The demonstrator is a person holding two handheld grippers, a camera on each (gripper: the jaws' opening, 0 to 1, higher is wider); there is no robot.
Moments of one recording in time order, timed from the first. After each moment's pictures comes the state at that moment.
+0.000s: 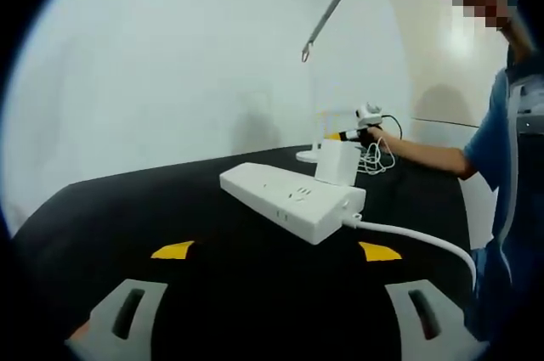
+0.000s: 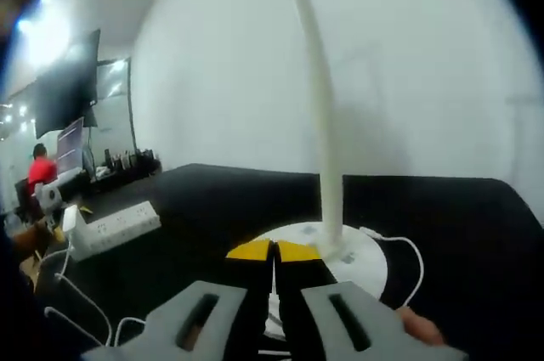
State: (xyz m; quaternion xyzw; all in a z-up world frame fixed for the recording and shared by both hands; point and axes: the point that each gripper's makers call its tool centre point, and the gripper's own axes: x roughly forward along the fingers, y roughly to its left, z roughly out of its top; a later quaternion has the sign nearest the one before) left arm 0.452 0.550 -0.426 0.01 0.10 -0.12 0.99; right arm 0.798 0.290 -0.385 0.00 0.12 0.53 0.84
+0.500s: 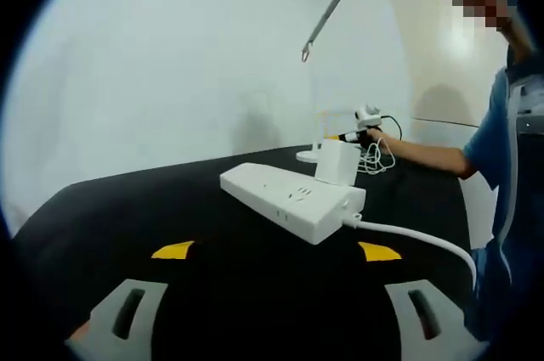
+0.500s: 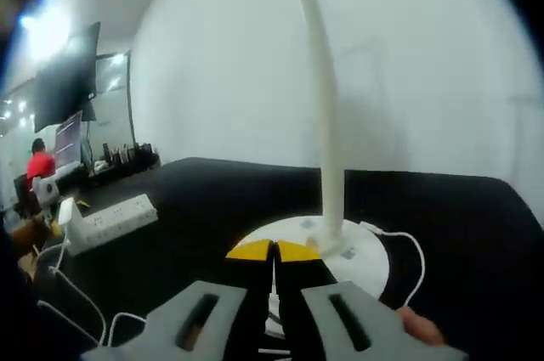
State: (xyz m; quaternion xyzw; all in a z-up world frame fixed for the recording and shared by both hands) left arm 0.452 0.549 -0.426 0.01 0.10 -0.12 0.99; right arm 0.802 0.290 -0.391 -0.01 0.13 0.53 0.84
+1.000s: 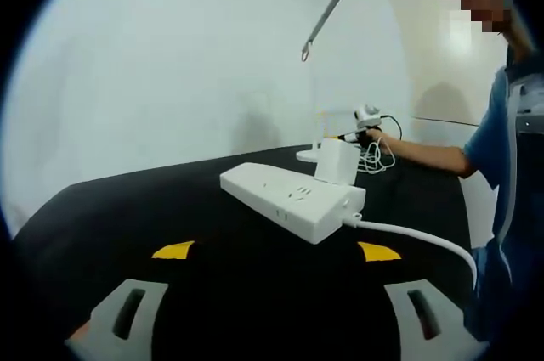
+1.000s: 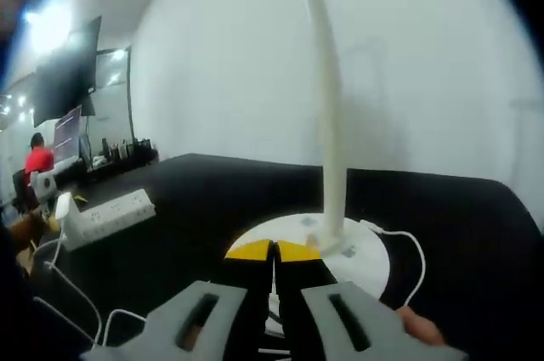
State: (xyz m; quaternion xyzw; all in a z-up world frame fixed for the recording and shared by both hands) left arm 0.452 0.550 -0.426 0.02 0.10 -0.12 0.99; right arm 0.804 0.291 -0.396 -0.03 0.13 0.53 0.84
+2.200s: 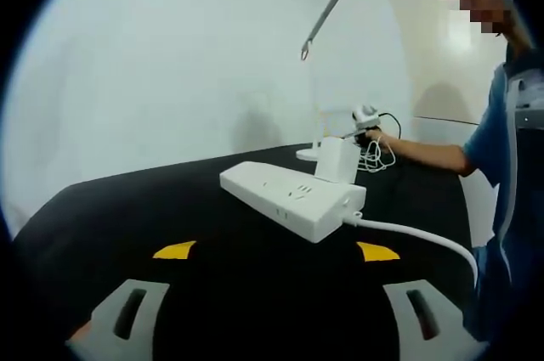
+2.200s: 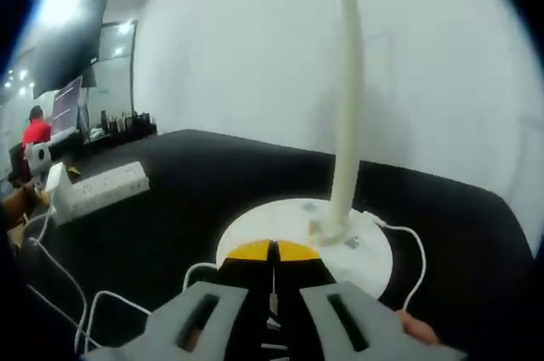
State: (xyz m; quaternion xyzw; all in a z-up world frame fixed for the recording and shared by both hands) left arm 0.451 0.549 -0.427 0.02 0.10 -0.11 0.99; right arm 0.802 0.293 -0.415 -0.09 0.14 0.53 0.83
